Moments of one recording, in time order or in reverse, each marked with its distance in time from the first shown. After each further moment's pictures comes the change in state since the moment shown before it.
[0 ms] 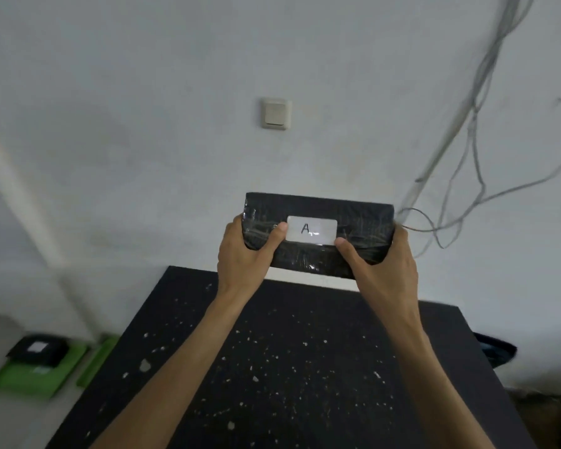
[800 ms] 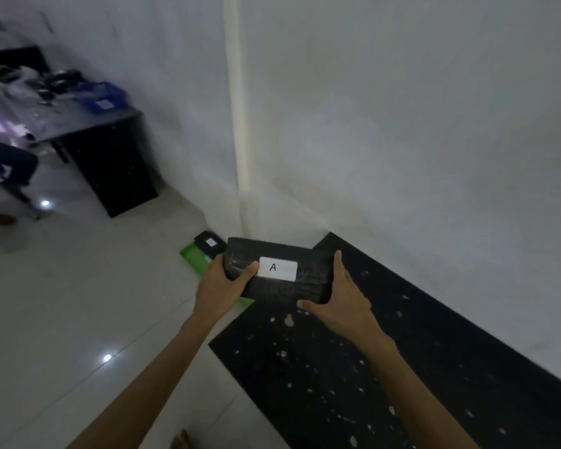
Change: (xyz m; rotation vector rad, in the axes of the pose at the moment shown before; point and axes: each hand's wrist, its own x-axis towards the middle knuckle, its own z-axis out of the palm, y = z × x) left_hand -0.036 -0.238 -0.308 0.300 0.369 -0.538; right_hand -0.120 -0.033 0.372 -0.180 -1.166 -0.238
